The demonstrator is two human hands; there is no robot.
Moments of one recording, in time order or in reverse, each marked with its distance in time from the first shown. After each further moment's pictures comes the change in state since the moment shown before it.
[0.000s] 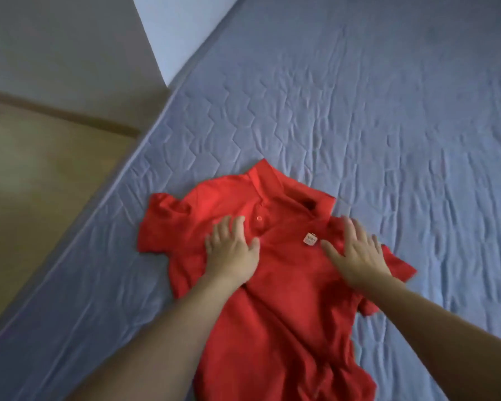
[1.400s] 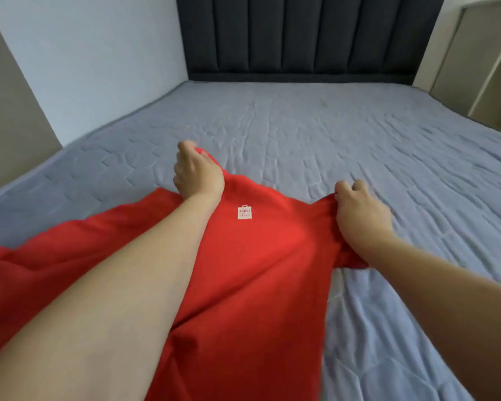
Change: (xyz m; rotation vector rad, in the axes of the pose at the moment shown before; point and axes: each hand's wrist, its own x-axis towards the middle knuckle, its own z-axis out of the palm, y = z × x) left_hand 0.197 0.172 0.074 -0.551 0.749 0.112; right_hand 0.123 0.154 -0.003 -0.125 0.692 0.046
